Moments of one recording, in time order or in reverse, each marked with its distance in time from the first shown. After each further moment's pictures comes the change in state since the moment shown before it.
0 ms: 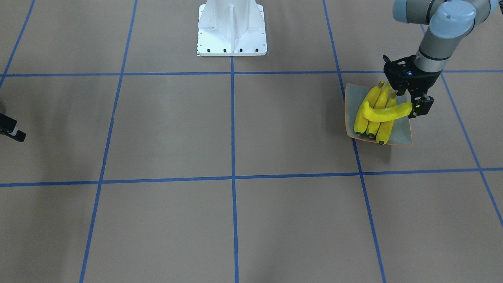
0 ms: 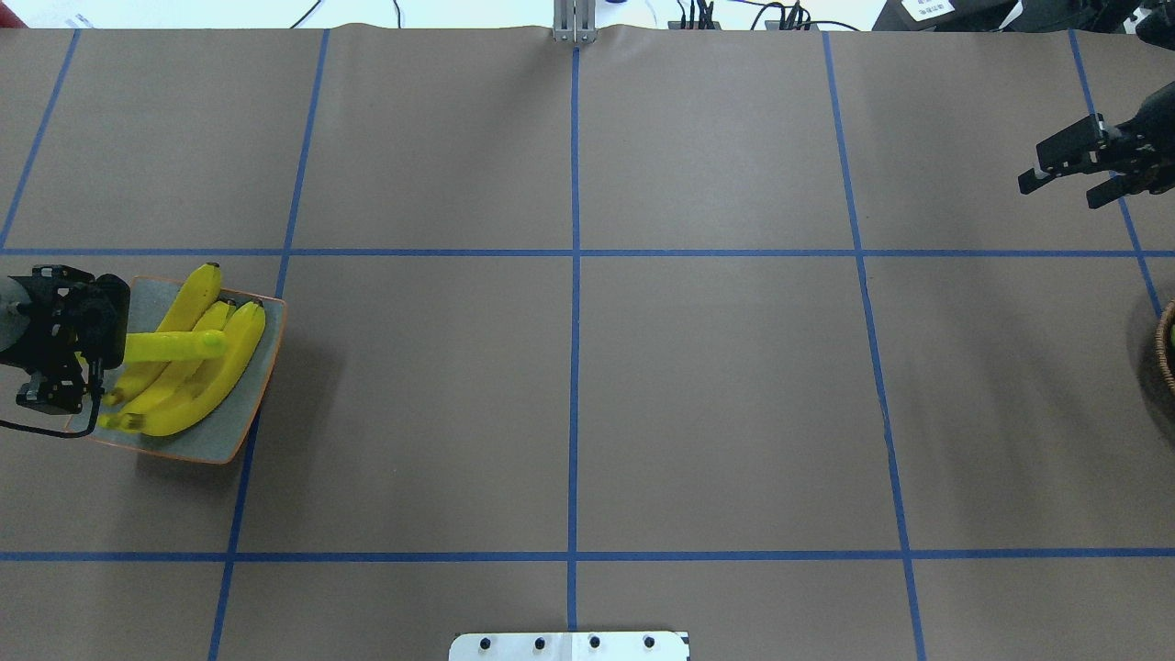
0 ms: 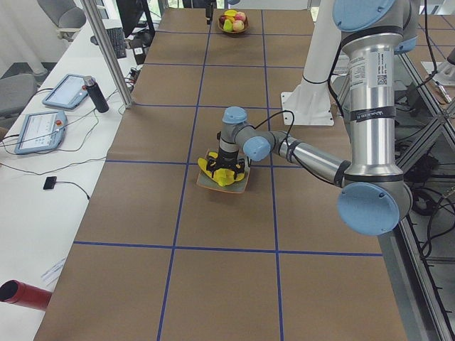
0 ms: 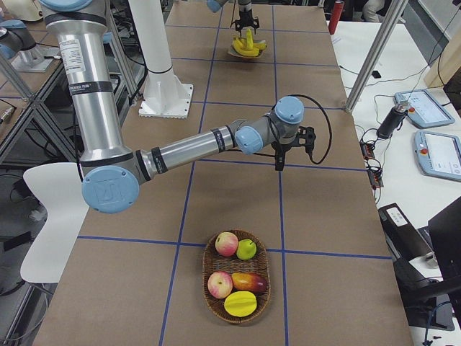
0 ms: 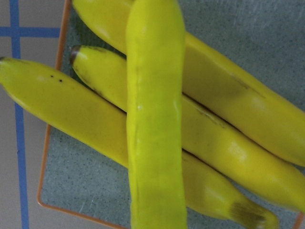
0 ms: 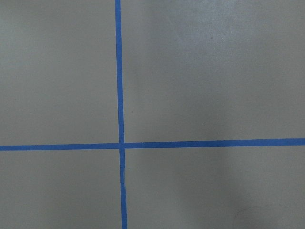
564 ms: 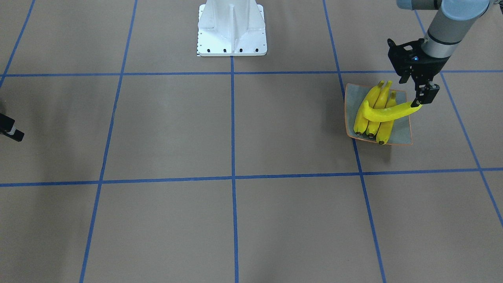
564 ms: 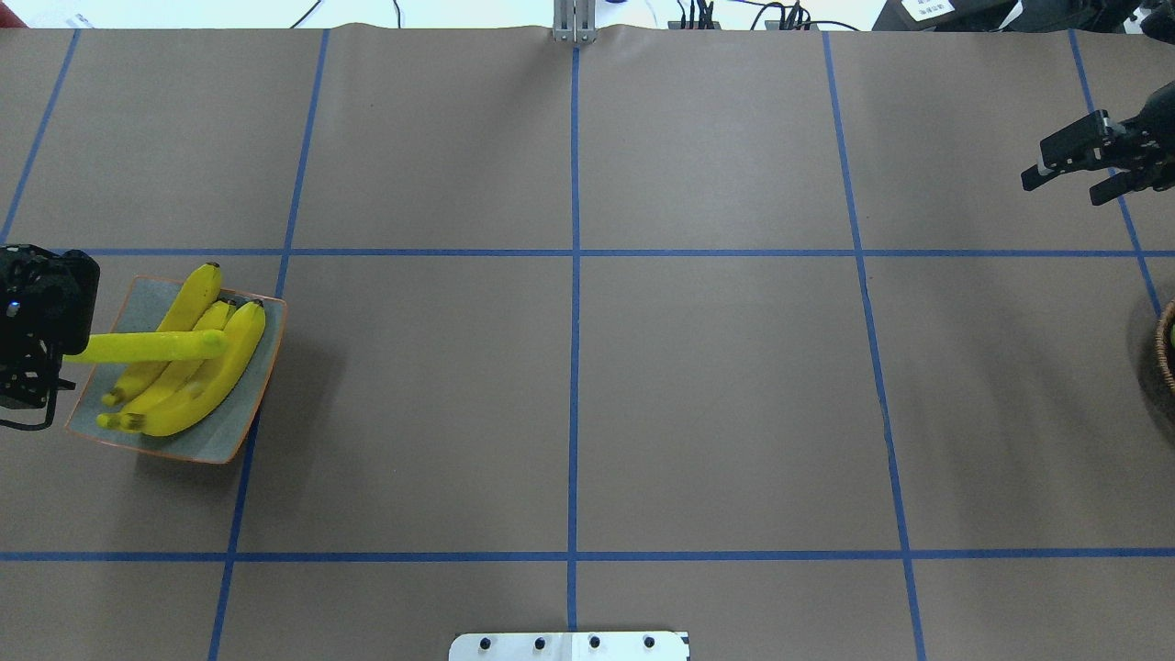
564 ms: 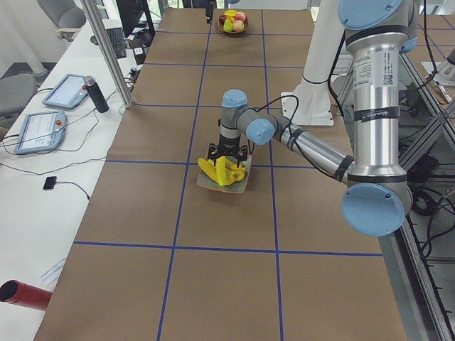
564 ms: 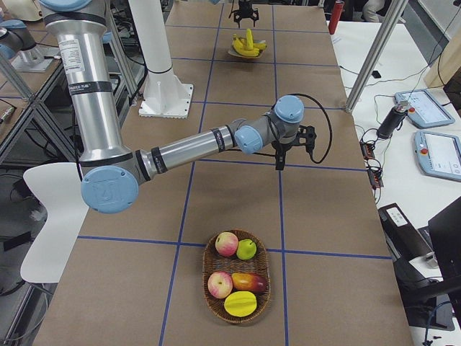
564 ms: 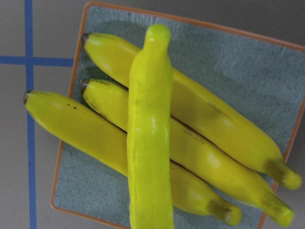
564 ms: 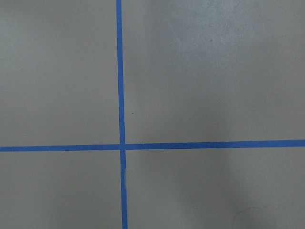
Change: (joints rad) left arm -0.073 -0.021 -0.135 0.211 -0.080 0.093; right arm 0.005 -0.001 0.005 0.002 -0.001 -0.002
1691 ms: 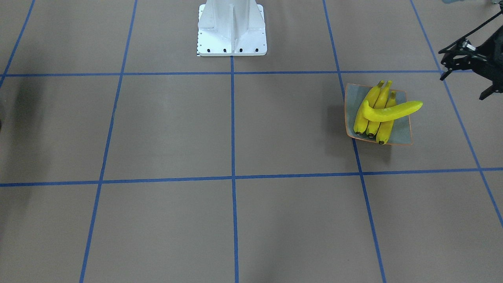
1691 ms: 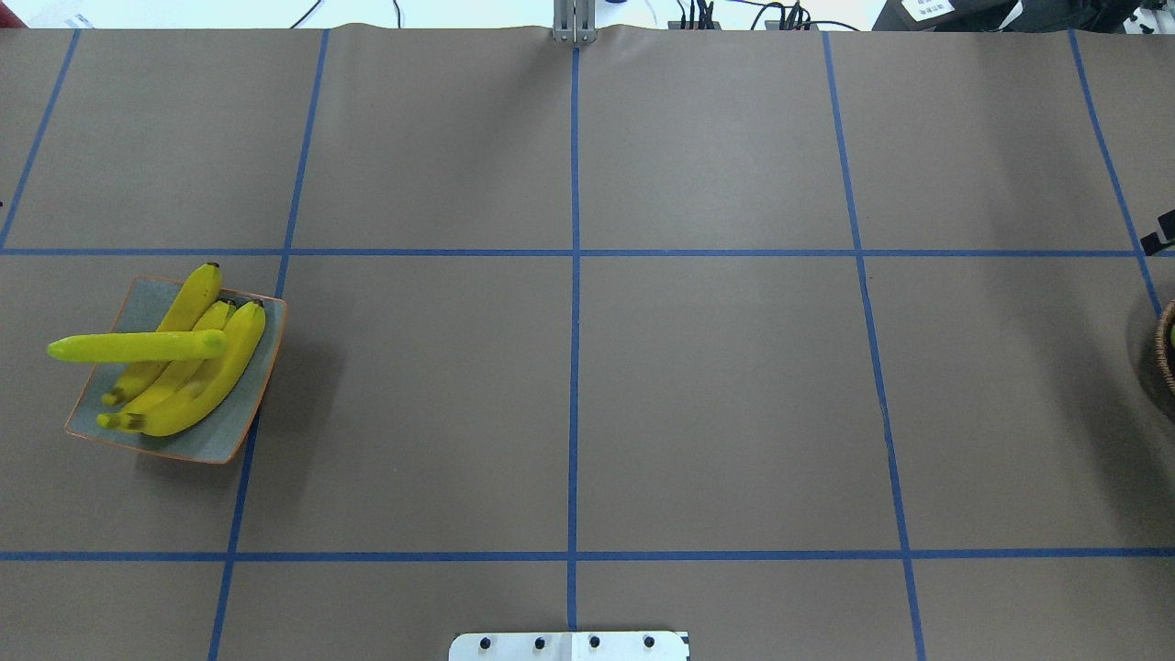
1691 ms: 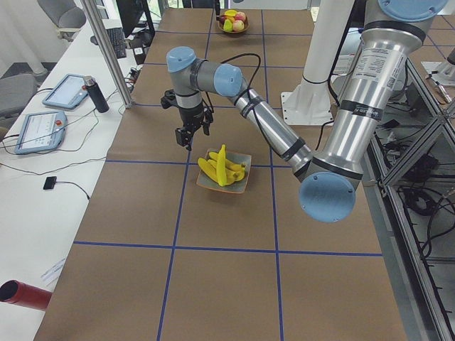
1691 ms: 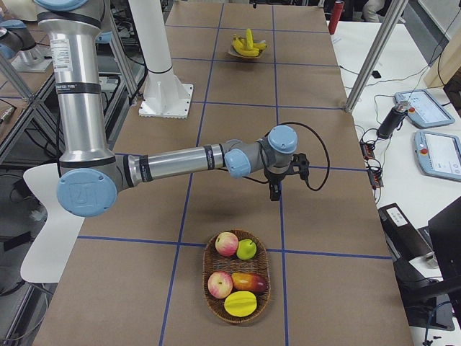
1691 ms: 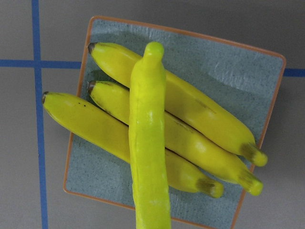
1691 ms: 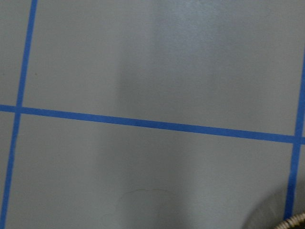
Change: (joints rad) left arm -0.441 -0.375 0.118 0.612 -0.316 -0.425; right arm 0.124 -0.152 -0.131 -0.012 -0.081 -0.439
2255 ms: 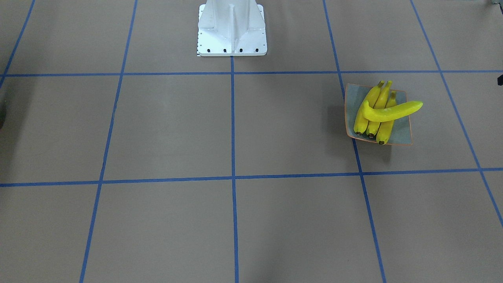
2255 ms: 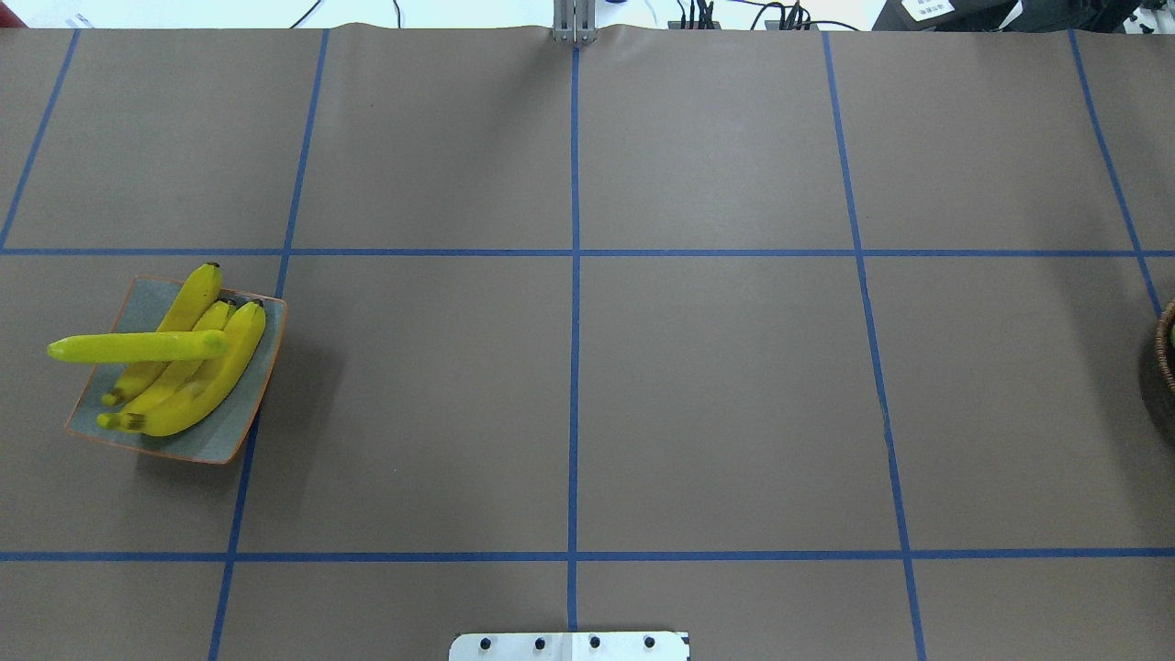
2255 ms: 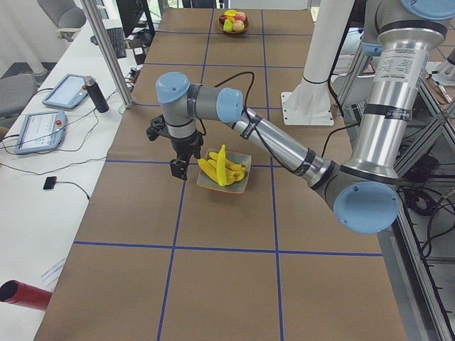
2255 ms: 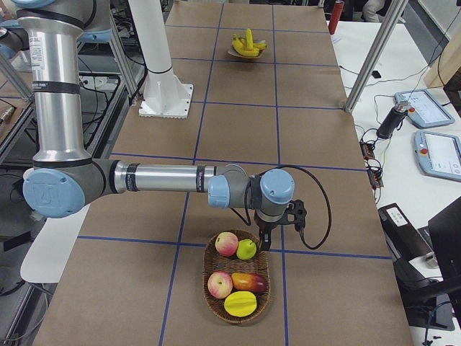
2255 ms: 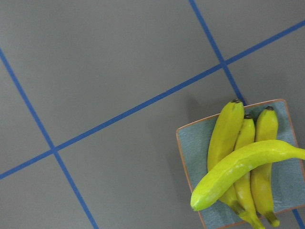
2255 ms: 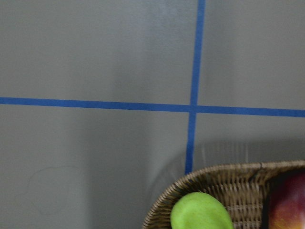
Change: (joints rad) left arm -0.161 0.116 0.098 -0.119 -0.024 -0.029; right arm 0.209 0.025 -0.028 -0.303 -0.016 -0.212
